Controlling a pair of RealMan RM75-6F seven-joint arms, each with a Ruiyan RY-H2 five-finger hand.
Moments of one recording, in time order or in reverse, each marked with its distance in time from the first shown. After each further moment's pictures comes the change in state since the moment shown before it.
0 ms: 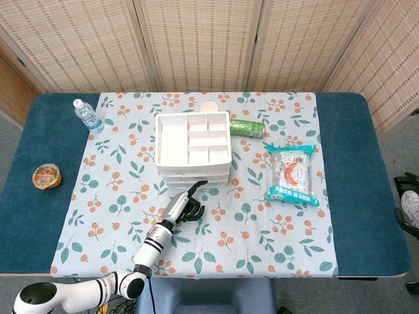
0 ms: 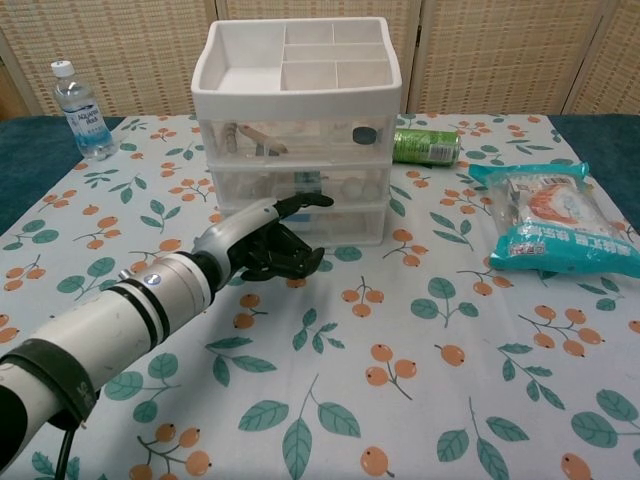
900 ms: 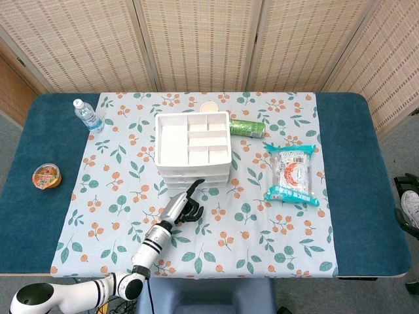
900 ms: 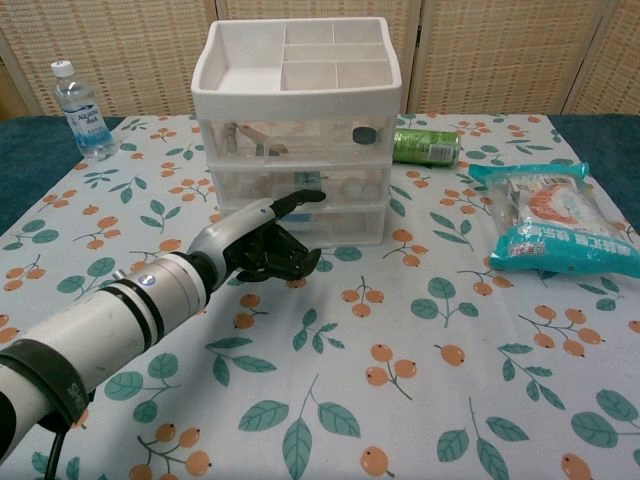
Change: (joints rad) left arm 0.011 0.013 -0.001 -0.031 -0.013 -0.003 0.028; right arm -0.002 -0.010 0.001 0.019 0.005 -0.009 0.014
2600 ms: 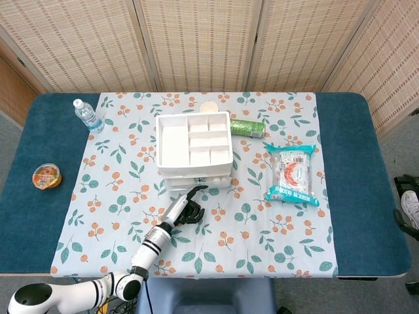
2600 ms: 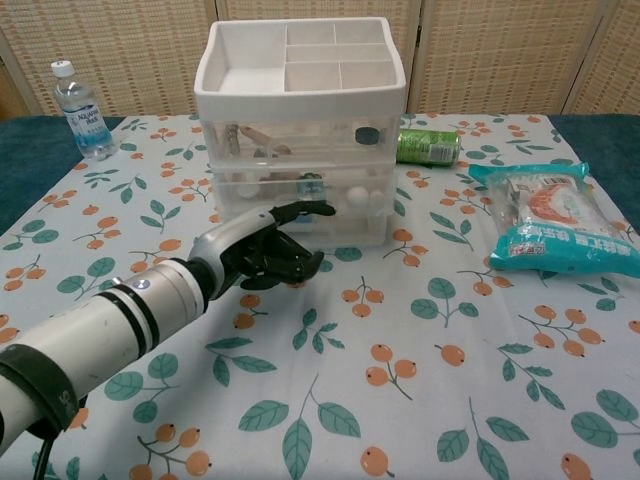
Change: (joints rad) left arm 0.011 0.016 0.018 -0.002 0.050 -0.022 -0.154; right arm -0.001 -0.005 -0.001 0.004 0.006 -0.016 -0.003
